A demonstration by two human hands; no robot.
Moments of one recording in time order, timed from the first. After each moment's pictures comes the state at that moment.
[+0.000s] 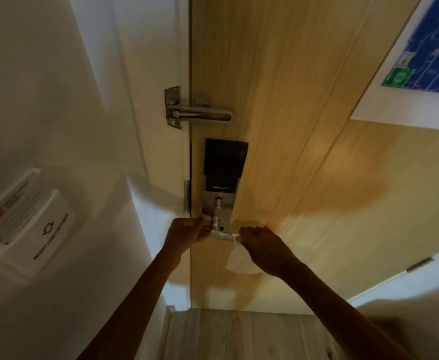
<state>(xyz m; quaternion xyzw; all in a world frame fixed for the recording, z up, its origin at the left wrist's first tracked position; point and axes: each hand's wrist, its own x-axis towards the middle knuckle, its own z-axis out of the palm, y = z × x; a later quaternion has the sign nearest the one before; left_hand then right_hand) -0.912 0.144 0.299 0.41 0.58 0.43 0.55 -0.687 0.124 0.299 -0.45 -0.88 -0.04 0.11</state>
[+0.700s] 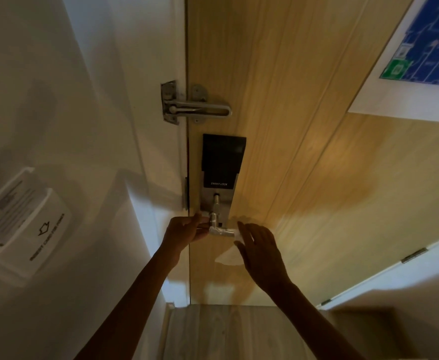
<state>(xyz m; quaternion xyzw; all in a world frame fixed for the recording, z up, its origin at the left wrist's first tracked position) -0.913 0.137 0.299 0.41 0.56 0.43 0.58 -0.703 0.092 0.270 -0.56 -0.80 -0.06 0.20</state>
